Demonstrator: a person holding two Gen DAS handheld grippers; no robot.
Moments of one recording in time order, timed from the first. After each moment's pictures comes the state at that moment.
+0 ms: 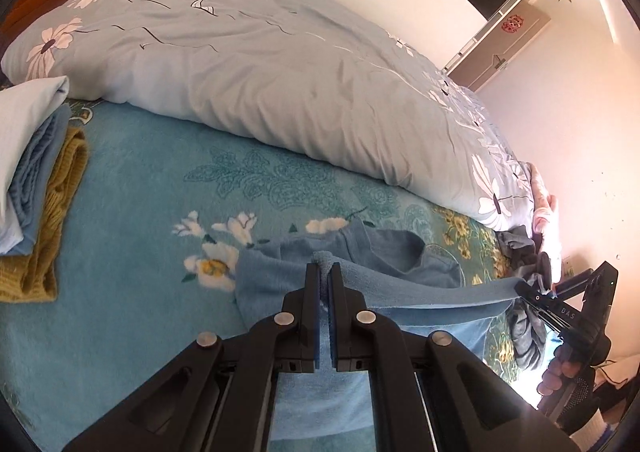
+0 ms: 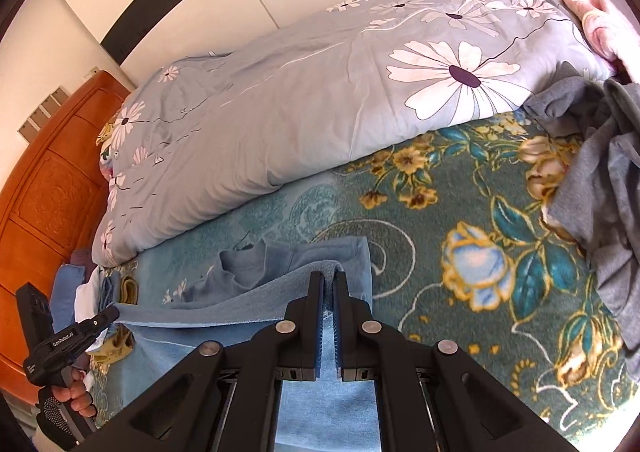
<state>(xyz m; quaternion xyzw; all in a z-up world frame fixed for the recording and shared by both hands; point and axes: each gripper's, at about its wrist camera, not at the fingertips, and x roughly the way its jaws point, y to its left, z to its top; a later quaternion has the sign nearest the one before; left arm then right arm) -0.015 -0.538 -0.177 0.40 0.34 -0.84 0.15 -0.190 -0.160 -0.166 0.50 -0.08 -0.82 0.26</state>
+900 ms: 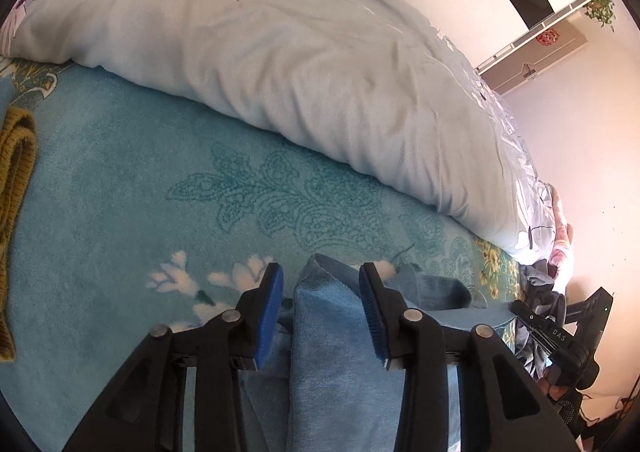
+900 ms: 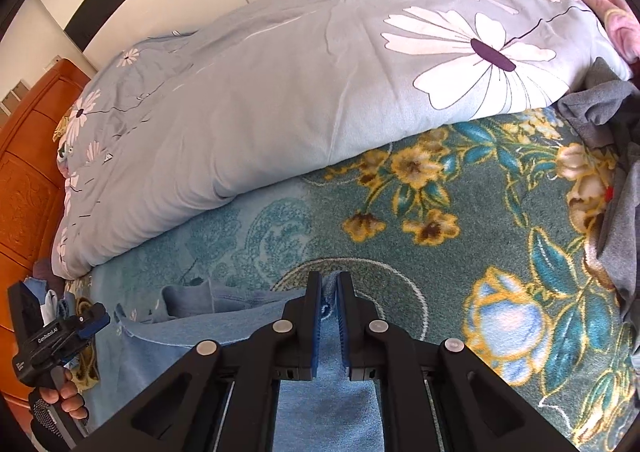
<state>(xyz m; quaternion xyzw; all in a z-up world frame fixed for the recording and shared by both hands) -0.064 -0.590 -0.230 0.42 0.40 -0.80 0.16 -0.254 -0.207 -0.213 0.53 -0.05 -0.82 0.22</state>
